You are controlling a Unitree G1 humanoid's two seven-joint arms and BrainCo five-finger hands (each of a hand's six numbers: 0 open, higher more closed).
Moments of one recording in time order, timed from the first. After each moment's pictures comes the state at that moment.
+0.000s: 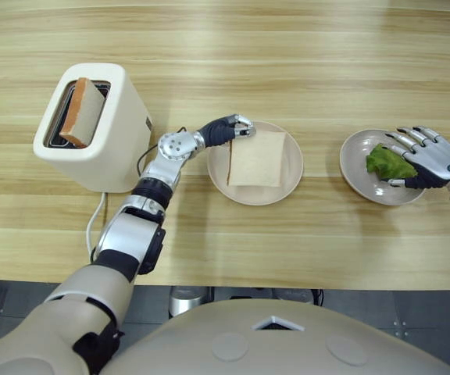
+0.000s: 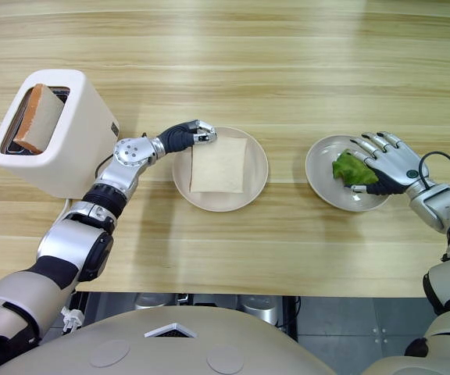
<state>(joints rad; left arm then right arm) -0.73 0.17 -0.22 1.05 0.07 -0.42 -0.62 -0.59 -1.02 0.69 1.22 -1.20 -0.61 -0.91</state>
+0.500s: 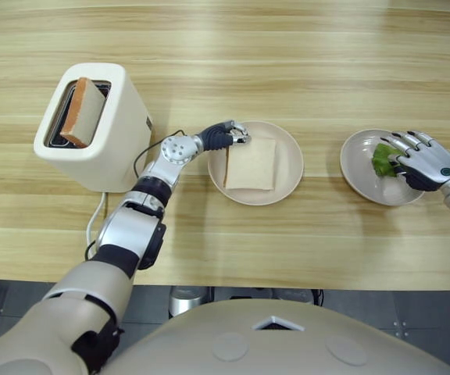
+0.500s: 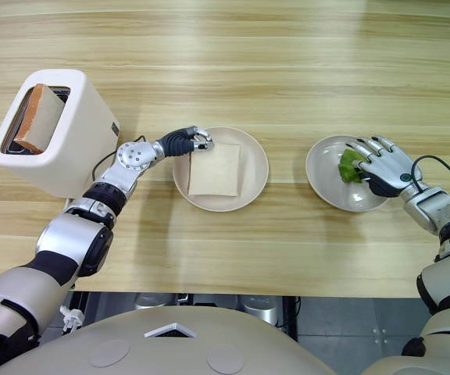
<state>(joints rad) -0.76 0.17 -0.26 1.14 0.22 -0.47 -0.50 -0.59 -1.00 0.73 1.23 -1.19 -0.58 -0.92</state>
